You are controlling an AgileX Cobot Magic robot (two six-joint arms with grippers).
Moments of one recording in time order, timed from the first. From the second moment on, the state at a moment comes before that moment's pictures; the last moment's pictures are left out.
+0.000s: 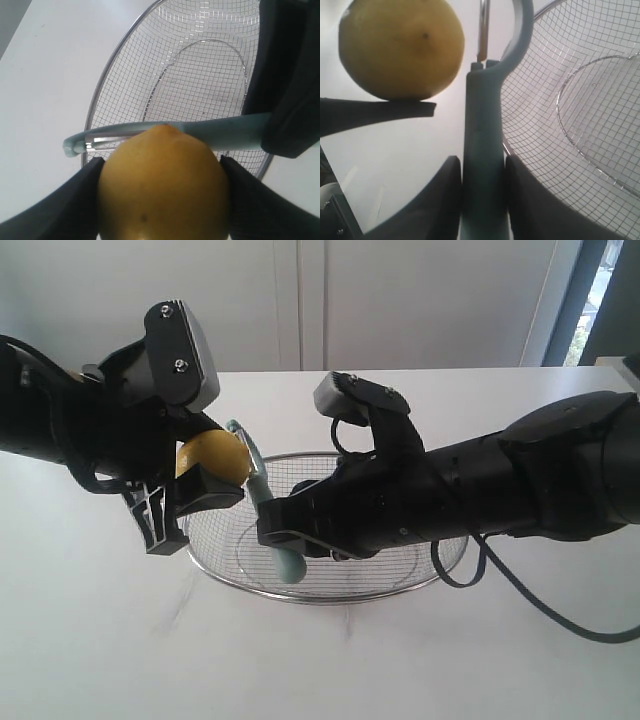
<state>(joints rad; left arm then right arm) -0.56 1.35 -0.93 -0.62 0.48 1.30 0.60 1.53 -0.82 1.46 0.50 -1.07</state>
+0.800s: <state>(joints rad) -0.56 1.35 -0.93 -0.62 0.49 1.30 0.60 1.49 -0.82 1.40 0.47 -1.02</state>
